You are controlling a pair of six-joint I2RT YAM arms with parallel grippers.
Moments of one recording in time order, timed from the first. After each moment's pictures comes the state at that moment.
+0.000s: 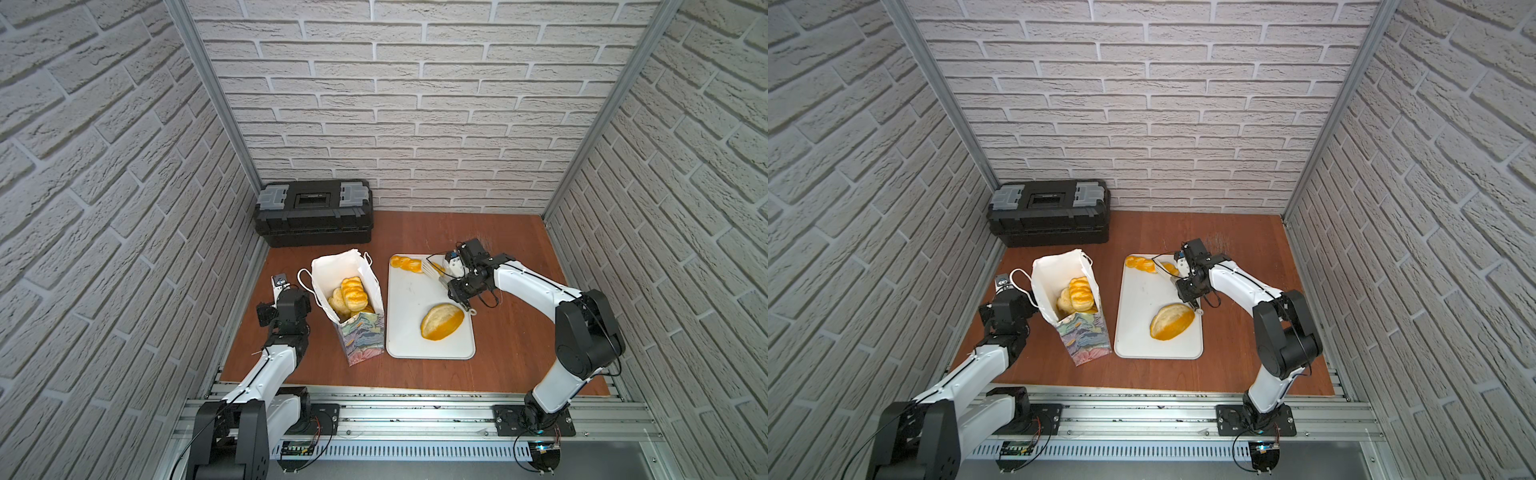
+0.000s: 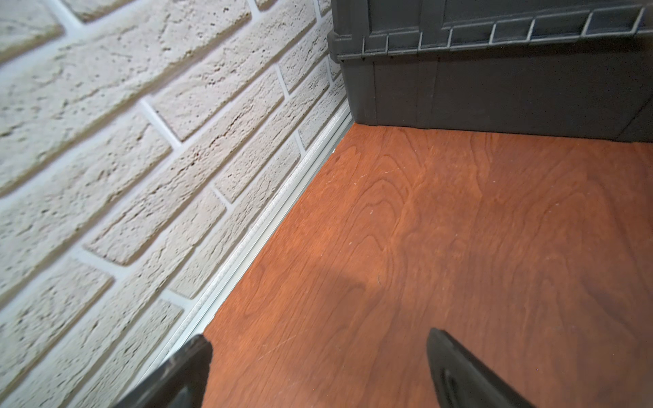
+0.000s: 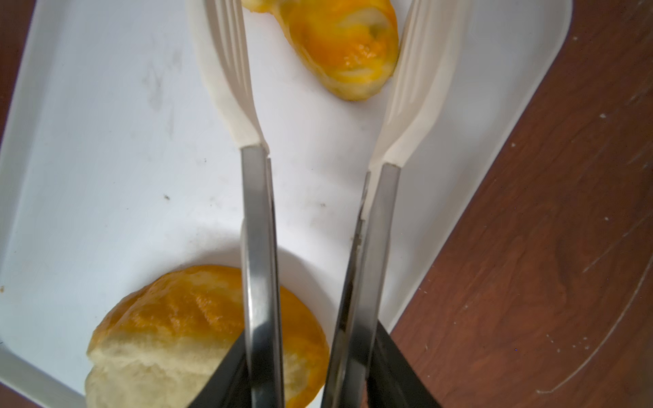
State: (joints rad) left arm -0.01 1.02 0.31 0.21 -0.58 -0.04; right arm 0.36 1.71 1.20 -0.76 -0.09 -0.03
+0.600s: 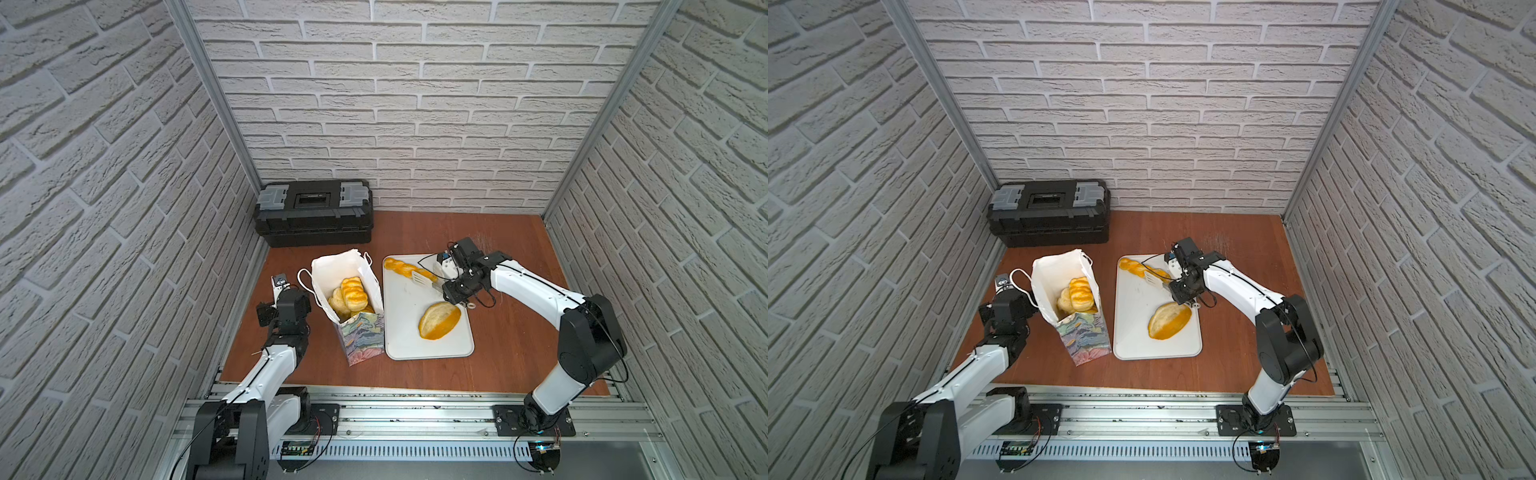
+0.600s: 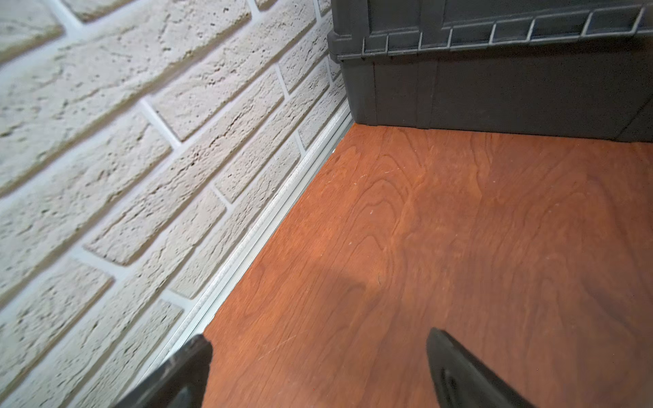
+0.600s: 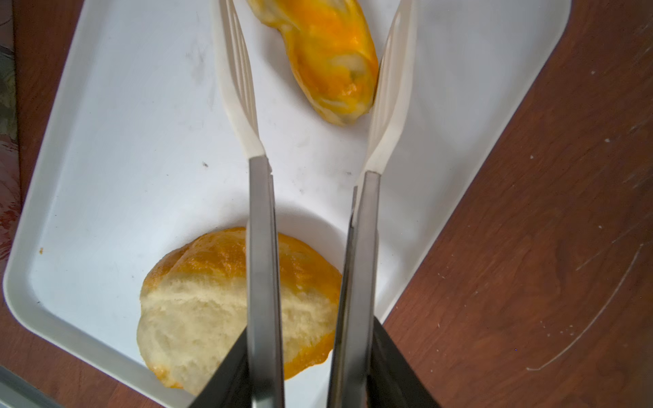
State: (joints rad) left arm -0.01 1.02 0.31 0.21 -0.58 -0.04; right arm 0.43 1.68 1.28 -0.86 -0.04 -0.06
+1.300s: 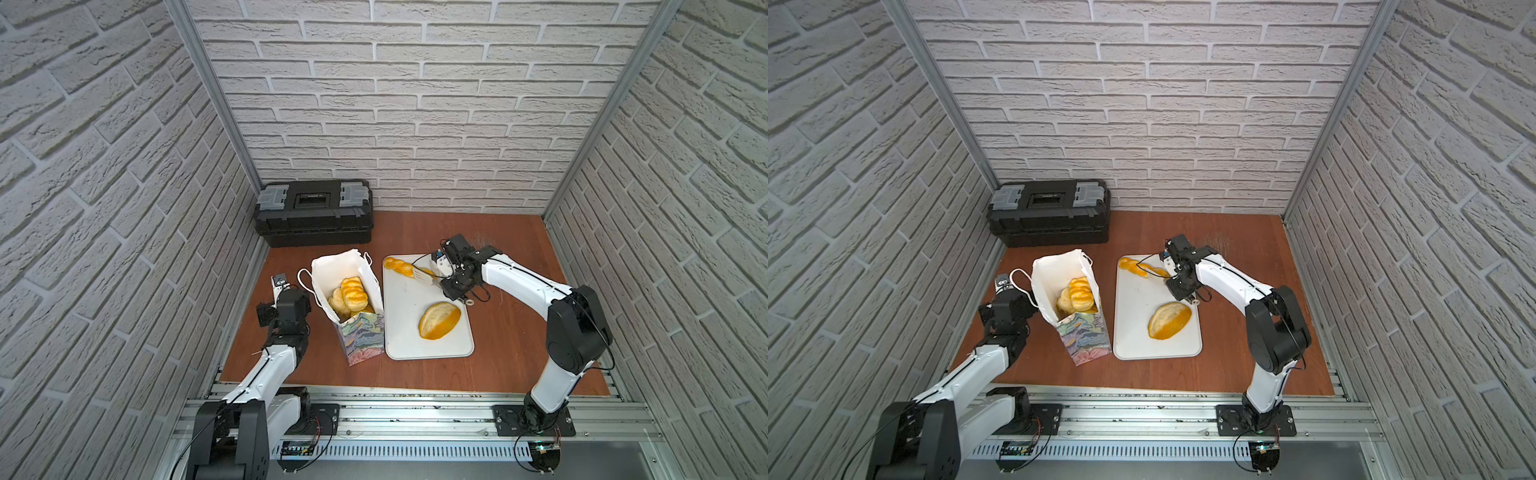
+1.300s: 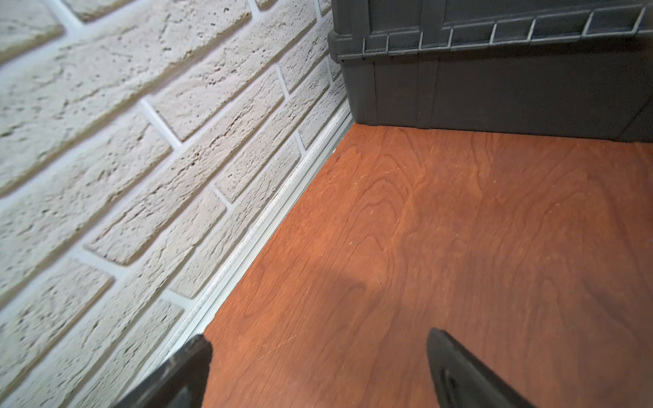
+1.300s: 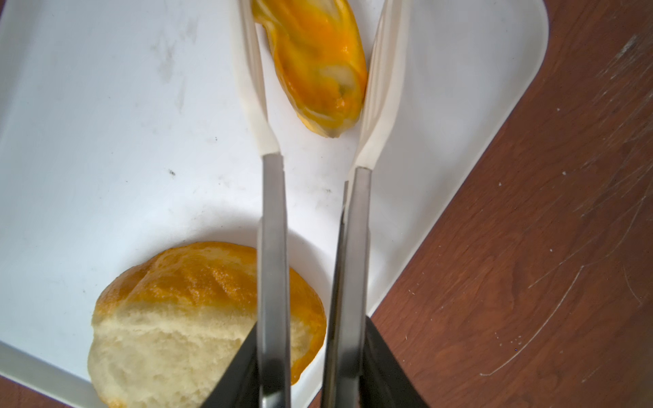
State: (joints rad) left arm -0.01 1.02 0.31 0.21 -0.58 -0.04; right arm 0.45 1.77 1.36 -0.90 0.04 -0.12
